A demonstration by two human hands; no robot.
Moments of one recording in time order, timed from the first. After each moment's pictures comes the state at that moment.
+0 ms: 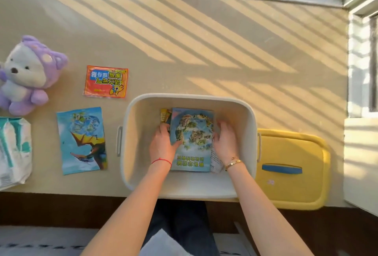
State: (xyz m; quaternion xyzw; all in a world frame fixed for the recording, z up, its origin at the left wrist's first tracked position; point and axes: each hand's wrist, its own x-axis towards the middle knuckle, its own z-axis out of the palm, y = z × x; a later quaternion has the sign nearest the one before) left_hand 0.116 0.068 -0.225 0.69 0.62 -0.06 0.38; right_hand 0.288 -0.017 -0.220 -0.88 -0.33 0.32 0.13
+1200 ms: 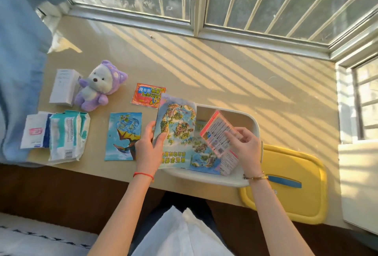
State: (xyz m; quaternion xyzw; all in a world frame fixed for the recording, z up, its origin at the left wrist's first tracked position) left_hand 0.017 0.061 -0.066 0.62 0.62 0.25 0.41; right_hand 0.260 -0.037 -0.071 -0.74 -0.28 0.36 0.50
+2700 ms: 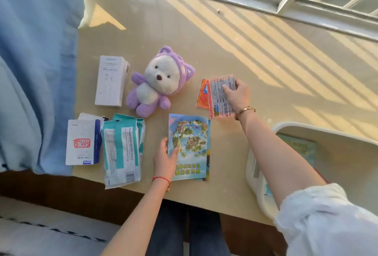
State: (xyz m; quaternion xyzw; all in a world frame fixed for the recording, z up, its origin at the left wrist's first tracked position) left_hand -0.186 0.206 -0.221 0.46 0.70 0.10 0.53; right_hand 0.077 0.311 -0.217 -0.84 -0.28 0.35 0.30
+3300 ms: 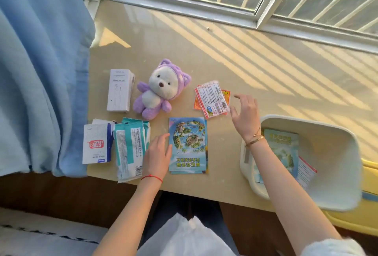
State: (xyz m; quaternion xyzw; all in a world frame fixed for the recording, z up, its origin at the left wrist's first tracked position) left_hand -0.219 0.215 -0.151 0.73 0.60 0.06 0.33; right_hand 0.067 0.219 -0.134 -0.83 -0.50 0.15 0.21
